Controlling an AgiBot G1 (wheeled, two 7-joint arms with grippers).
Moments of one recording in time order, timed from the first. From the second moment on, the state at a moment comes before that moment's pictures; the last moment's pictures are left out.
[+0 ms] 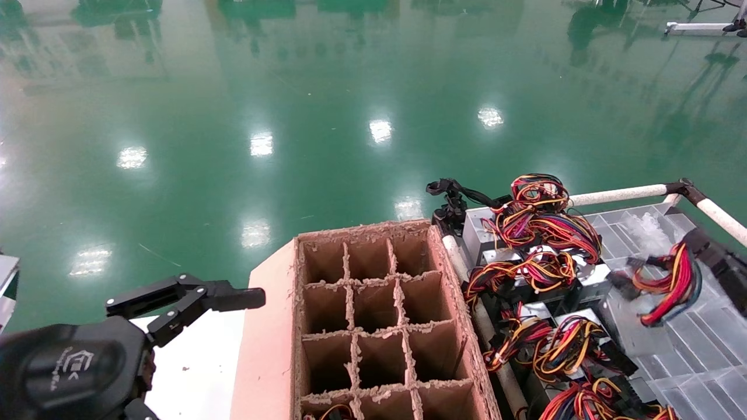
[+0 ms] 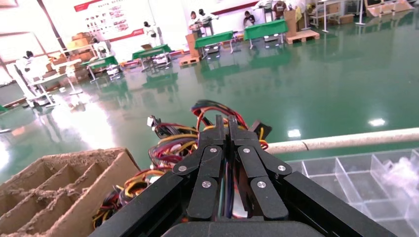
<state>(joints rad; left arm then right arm) -1.10 0.58 0.37 -1.26 0.66 1.46 -0.14 1.16 -0.71 -0.62 -0.12 -0.09 -1.58 -0.39</state>
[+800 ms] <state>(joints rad) -1.10 0.58 0.37 -1.26 0.66 1.46 -0.14 0.98 -0.69 -0.55 -0.11 0.00 -1.58 -0.36</state>
